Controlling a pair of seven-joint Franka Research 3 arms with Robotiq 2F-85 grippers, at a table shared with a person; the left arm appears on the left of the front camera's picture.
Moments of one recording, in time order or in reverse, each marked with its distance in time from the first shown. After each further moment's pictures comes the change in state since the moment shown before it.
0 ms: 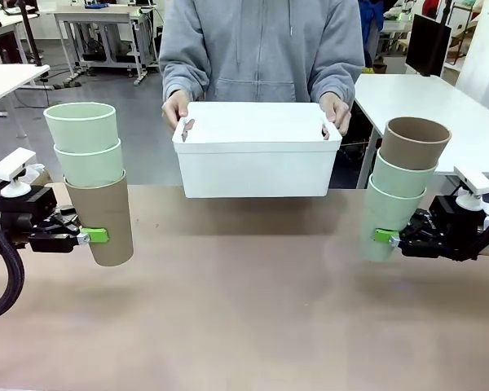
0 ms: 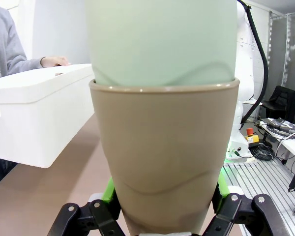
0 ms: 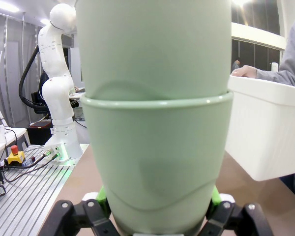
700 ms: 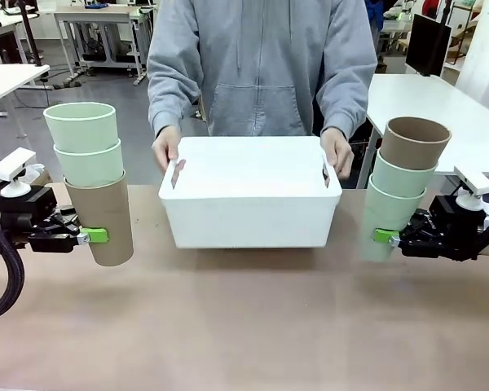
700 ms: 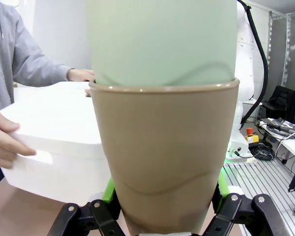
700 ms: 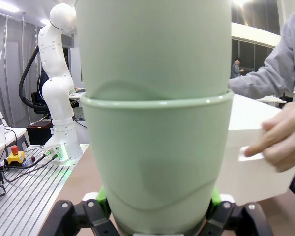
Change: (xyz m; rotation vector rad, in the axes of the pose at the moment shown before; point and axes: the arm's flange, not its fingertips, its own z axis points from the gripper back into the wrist) left arm 0.000 0.000 0.000 0.000 0.000 0.000; right arm 0.000 0.000 0.000 0.000 0.000 0.000
